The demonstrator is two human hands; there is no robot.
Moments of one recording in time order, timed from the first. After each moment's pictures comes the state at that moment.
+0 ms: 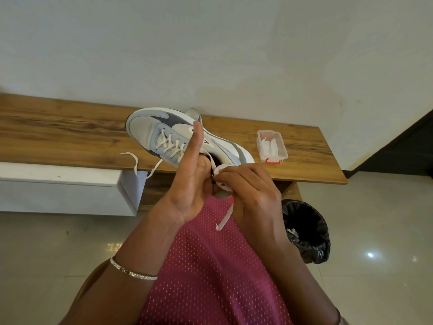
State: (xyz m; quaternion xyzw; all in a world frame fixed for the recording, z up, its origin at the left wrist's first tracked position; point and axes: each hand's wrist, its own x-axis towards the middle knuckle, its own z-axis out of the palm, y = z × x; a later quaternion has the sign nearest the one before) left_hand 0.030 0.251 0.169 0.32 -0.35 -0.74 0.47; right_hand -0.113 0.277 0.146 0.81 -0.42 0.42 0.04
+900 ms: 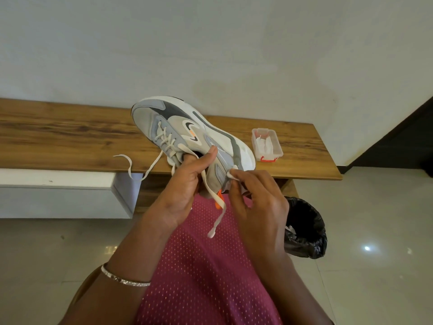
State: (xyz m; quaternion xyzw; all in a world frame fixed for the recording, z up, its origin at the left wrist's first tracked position) left_hand 0.025 0.250 0.161 0.40 -0.36 -0.67 0.51; right_hand -0.114 0.288 0.136 0.69 -0.56 0.46 0.01
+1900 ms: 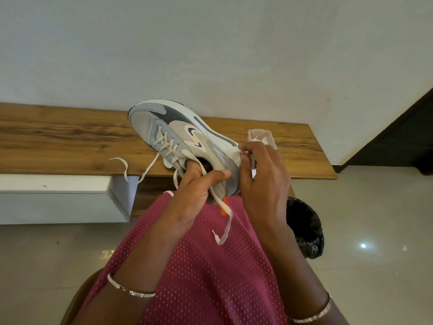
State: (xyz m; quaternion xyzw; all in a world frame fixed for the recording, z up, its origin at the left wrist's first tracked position) left_hand 0.012 0.247 0.139 0.44 -0.39 -0.63 0.50; right_hand -0.122 0.250 0.157 0.67 -0.59 0.46 0.02
